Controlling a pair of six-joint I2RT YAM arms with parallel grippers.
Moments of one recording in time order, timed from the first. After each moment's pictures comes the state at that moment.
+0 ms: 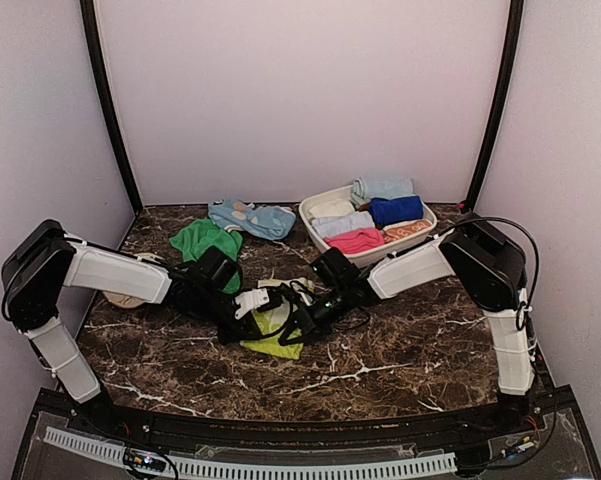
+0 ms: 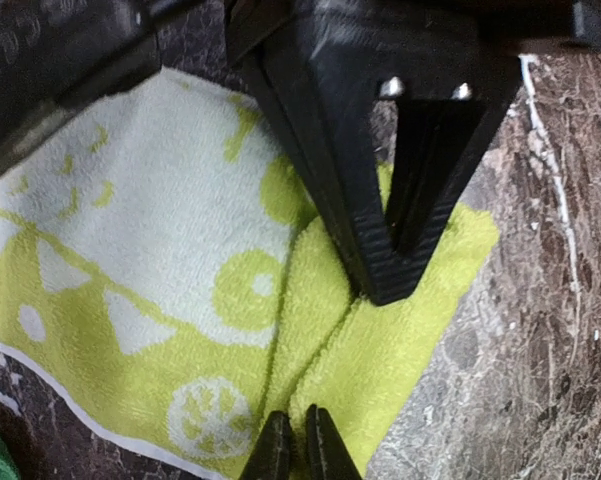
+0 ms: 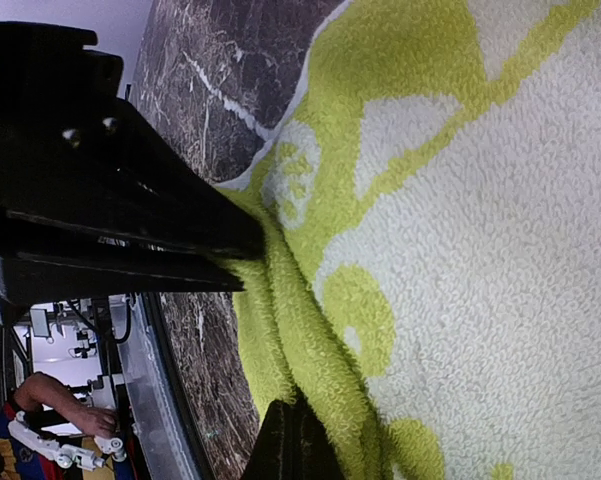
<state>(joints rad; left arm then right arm) -0.72 1.66 0.85 -0.23 0.36 0.44 0.86 2.16 1.28 -0.06 -0.86 0.50</state>
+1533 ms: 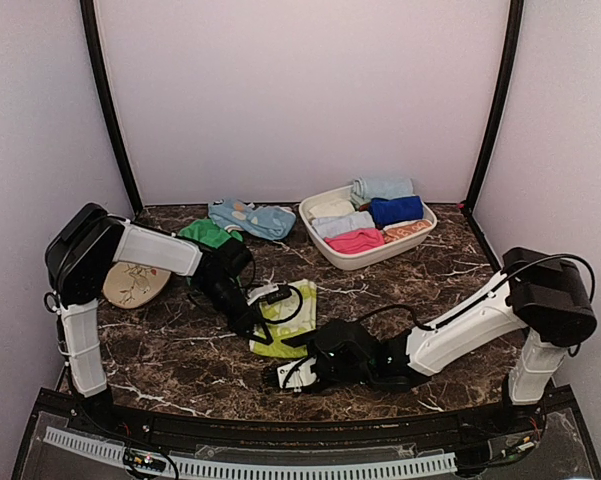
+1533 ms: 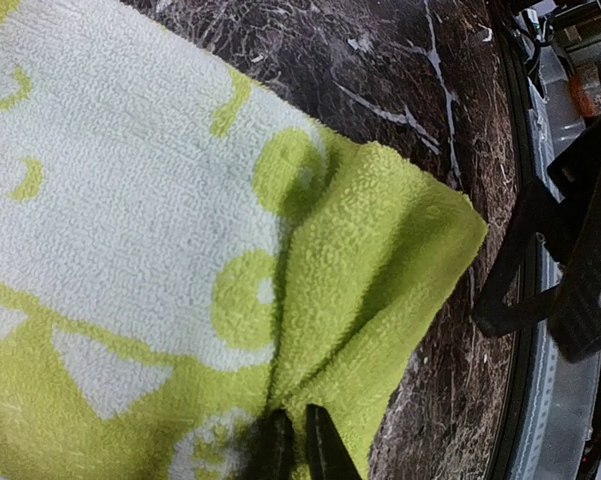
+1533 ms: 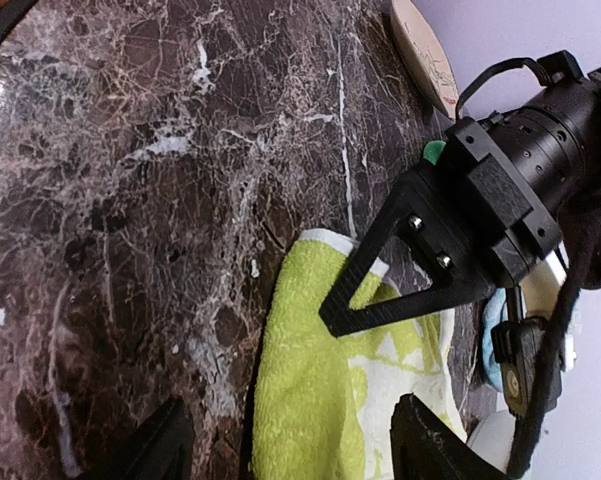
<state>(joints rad) -0.64 1.98 1.17 -0.59 0.73 0.44 1.31 1.78 0.77 0.42 0.23 -0.85</state>
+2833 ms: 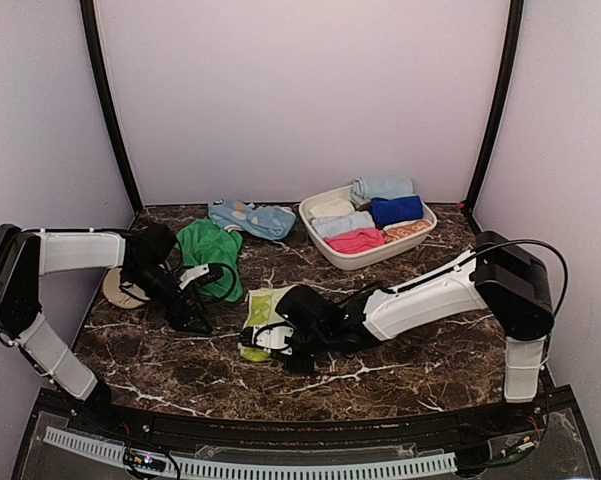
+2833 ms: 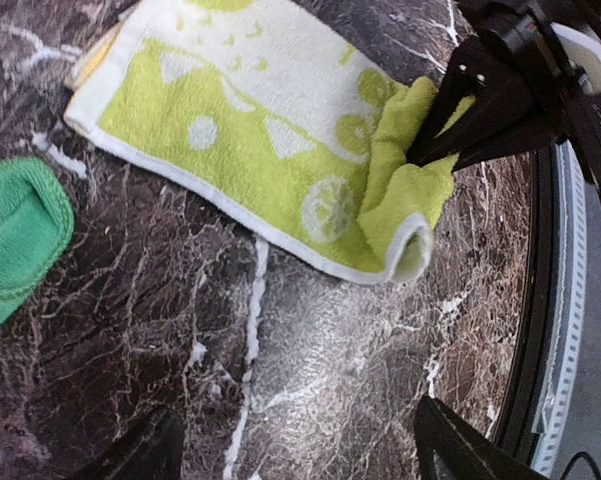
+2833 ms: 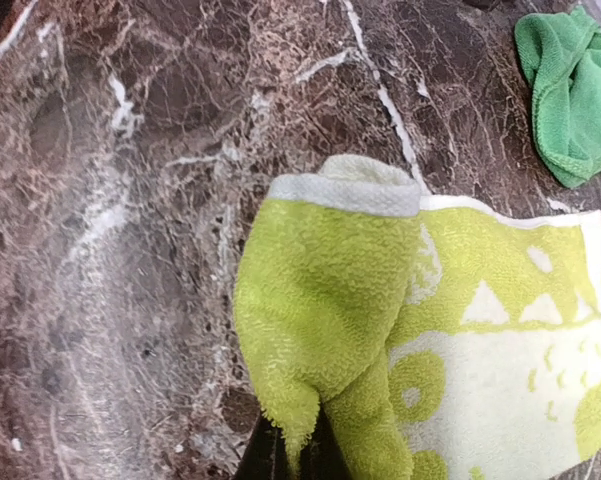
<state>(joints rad) -0.31 1.59 0.93 -0.75 0.69 0.70 1.19 1.99 1.18 -0.06 -0.03 -0.42</state>
